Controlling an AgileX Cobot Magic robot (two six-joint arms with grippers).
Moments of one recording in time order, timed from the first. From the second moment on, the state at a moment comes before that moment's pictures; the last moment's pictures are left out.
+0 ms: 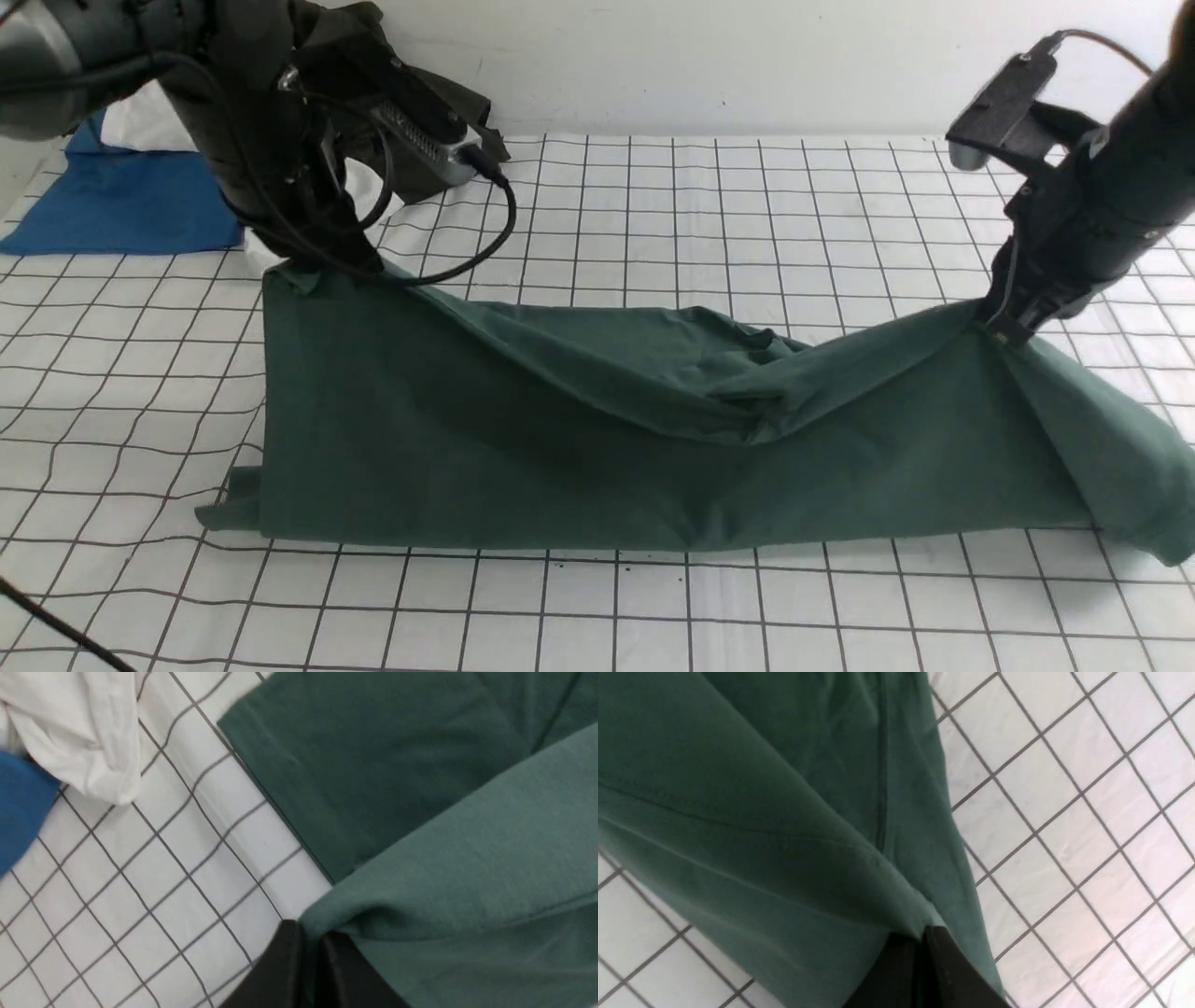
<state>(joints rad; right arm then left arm) 0.14 1.78 -1.53 0.06 1.15 -0.74 -0.25 1.87 -1.71 0.13 1.11 0.44</state>
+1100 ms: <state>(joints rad) 0.04 2.15 -1.89 0.09 1.05 -0.37 -0.11 2.22 -1.99 0.15 0.98 0.15</state>
